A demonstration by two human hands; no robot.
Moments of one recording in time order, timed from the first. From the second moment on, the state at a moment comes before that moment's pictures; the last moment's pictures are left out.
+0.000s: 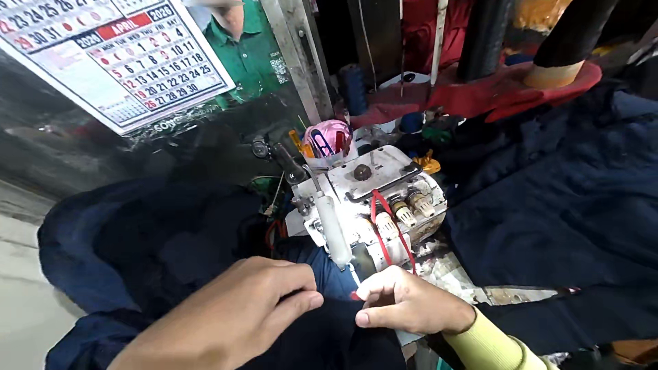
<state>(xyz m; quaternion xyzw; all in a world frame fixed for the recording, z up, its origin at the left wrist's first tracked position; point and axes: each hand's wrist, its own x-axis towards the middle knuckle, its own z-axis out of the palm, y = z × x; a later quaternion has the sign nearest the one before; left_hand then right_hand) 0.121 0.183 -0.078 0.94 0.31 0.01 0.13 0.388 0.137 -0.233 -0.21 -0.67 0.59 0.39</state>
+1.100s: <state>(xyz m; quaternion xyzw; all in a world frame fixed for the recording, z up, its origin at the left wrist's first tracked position) 0.049 0.218 -0.217 0.86 0.37 0.33 -0.14 0.360 0.095 -0.227 -0.40 -0.62 0.52 0.43</state>
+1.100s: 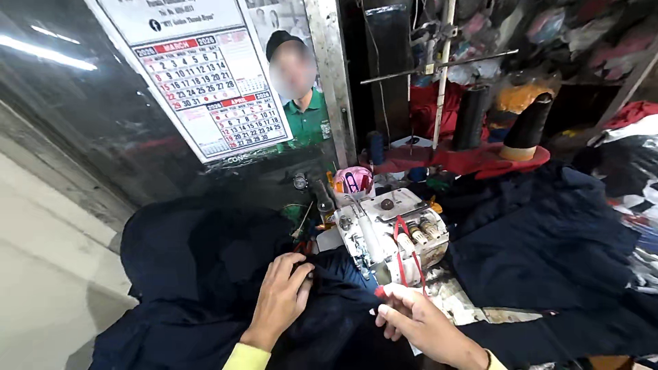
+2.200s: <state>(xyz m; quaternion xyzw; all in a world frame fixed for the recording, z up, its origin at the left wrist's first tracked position) 0.090 0.134 -0.014 0.95 0.30 -0.09 0.01 0.351 0.073 -0.221 -0.34 -0.82 0.19 0.42</state>
